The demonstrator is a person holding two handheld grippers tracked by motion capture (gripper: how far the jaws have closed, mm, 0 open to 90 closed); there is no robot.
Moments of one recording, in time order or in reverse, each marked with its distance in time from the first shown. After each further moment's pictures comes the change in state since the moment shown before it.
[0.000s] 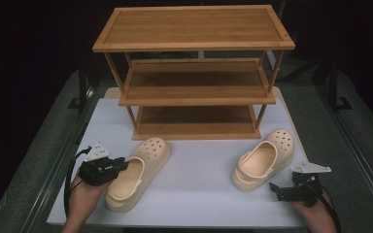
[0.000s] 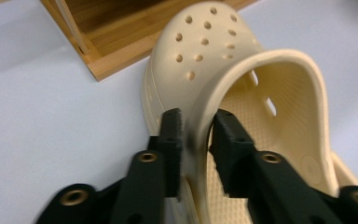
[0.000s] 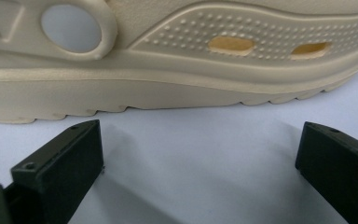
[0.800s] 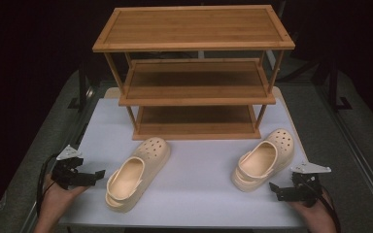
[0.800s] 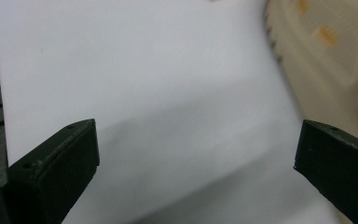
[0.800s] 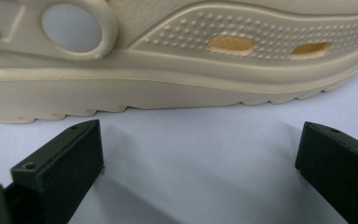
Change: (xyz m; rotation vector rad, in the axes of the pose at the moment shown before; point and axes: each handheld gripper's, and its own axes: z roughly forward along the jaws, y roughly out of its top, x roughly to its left) left arm 0.072 -0.060 -0.007 0.125 0.142 -0.151; right arm 0.000 0.000 0.000 -0.003 -0.001 -0.003
